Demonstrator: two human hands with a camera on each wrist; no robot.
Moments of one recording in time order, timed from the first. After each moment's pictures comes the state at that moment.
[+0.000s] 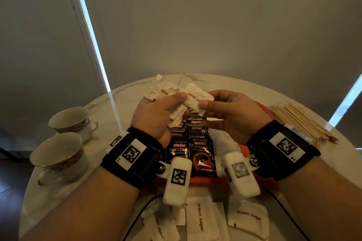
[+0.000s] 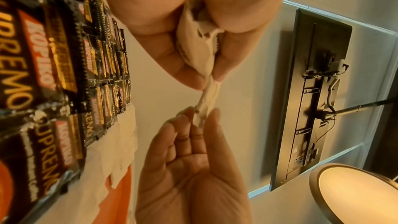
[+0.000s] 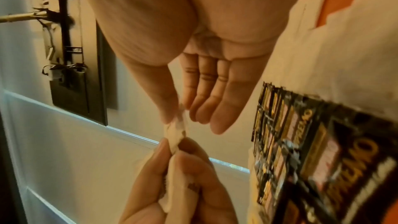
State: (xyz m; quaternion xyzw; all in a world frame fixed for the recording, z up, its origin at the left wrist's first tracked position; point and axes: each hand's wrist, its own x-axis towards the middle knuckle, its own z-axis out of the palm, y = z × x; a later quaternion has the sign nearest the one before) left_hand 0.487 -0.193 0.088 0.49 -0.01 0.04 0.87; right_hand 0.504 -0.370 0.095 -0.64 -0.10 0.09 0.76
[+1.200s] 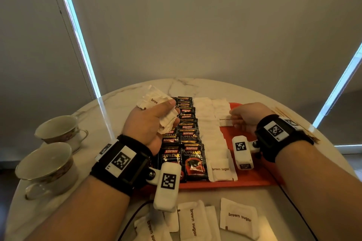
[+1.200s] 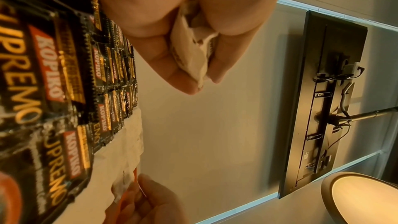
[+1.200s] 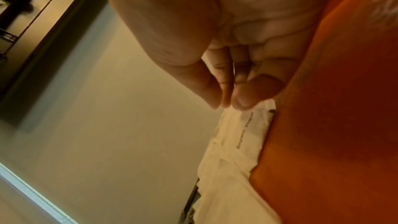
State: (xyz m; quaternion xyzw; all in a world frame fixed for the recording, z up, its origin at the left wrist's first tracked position) left_hand 0.492 -0.189 0.090 0.52 0.05 0.04 0.85; right_hand 0.579 -0.450 0.068 -0.81 0.22 0.04 0.55
